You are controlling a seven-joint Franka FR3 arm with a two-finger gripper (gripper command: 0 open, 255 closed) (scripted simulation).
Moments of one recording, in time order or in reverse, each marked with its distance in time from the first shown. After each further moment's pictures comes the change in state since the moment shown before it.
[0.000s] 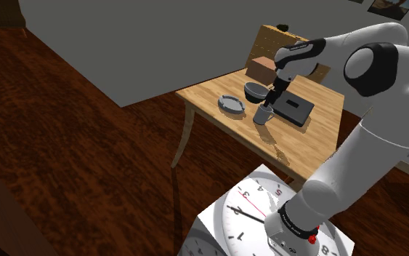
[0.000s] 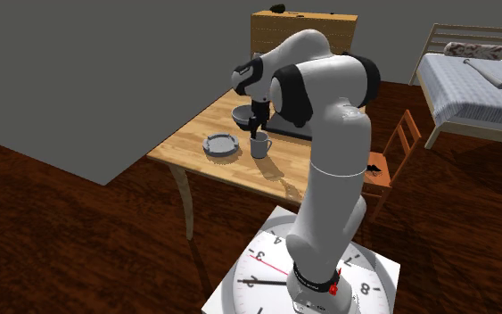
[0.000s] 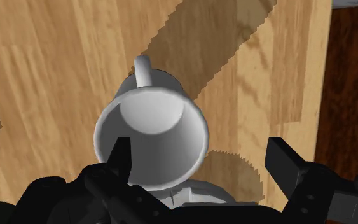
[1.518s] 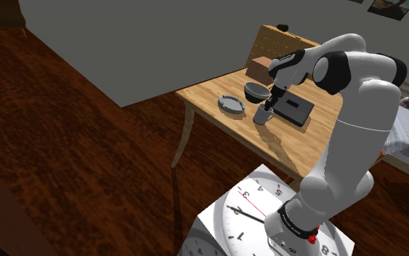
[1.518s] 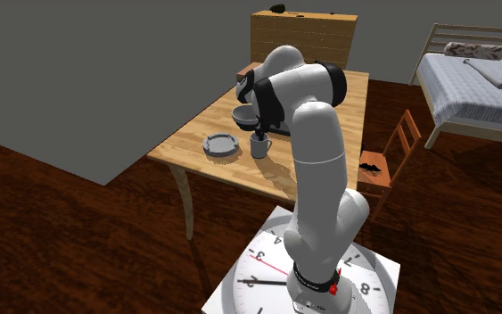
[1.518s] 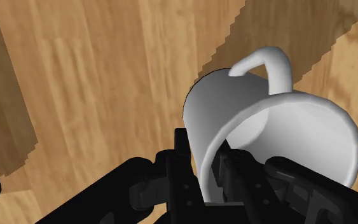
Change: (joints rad) arm -0.099 0.265 0.005 0.155 0.142 0.062 -0.147
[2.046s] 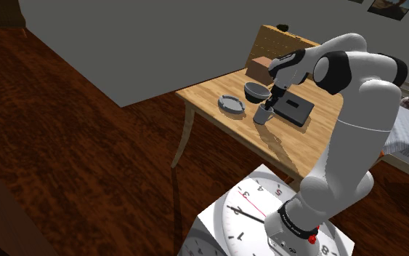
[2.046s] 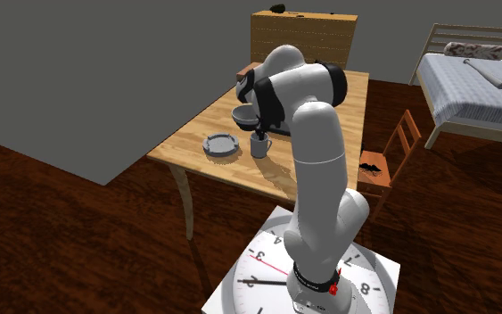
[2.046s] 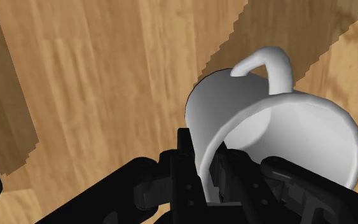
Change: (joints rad) arm 0.001 -0.004 -0.001 0.001 -0.003 -0.004 0.001
